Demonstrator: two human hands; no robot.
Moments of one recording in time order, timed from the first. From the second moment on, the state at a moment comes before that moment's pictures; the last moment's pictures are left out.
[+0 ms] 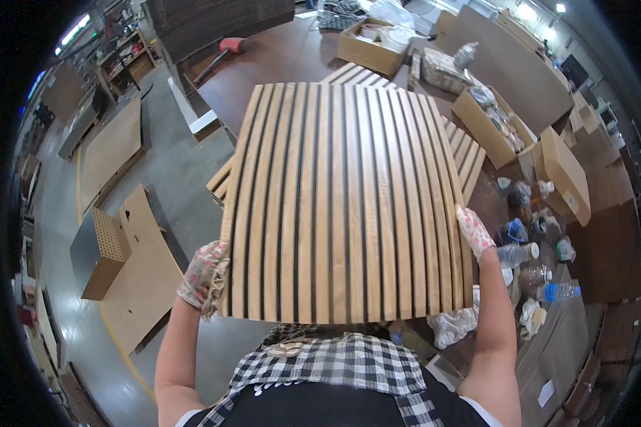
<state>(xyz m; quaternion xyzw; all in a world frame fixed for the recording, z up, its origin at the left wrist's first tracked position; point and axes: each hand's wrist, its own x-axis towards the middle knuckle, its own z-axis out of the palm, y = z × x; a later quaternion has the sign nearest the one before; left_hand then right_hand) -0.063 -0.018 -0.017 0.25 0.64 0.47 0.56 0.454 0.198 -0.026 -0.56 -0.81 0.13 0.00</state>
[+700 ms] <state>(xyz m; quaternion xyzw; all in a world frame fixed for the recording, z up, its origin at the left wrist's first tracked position) -0.082 -0.002 0.001 0.16 0.65 0.50 0.54 0.423 0.228 -0.020 -0.59 -0.61 0.48 0.25</state>
